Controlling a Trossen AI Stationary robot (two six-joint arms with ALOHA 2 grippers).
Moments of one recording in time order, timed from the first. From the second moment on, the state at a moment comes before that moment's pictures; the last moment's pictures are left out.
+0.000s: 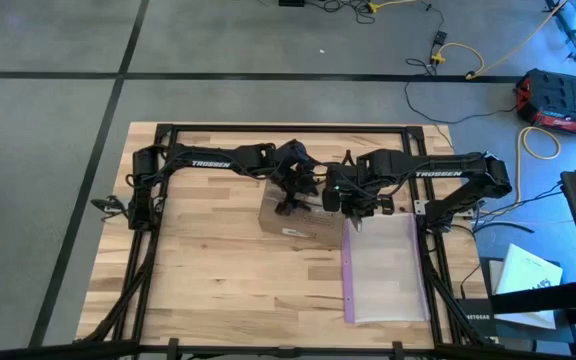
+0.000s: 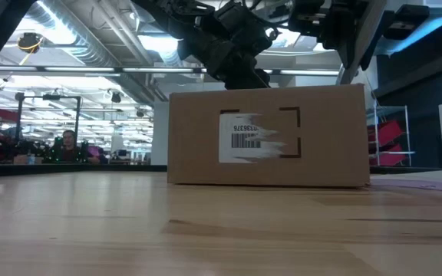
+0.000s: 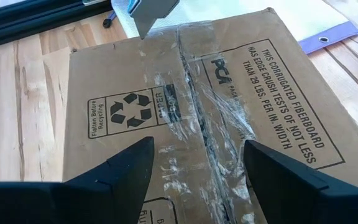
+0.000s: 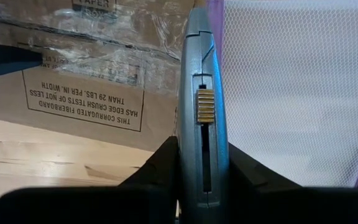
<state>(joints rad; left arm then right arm) 0.23 1.96 1.50 -0.32 0.42 0.53 -0.03 1.51 1.37 -1.30 -0.24 1.58</state>
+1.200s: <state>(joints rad) 0.09 1.82 1.50 -0.77 0.26 0.48 -0.02 1.51 1.37 -1.30 -0.22 1.55</state>
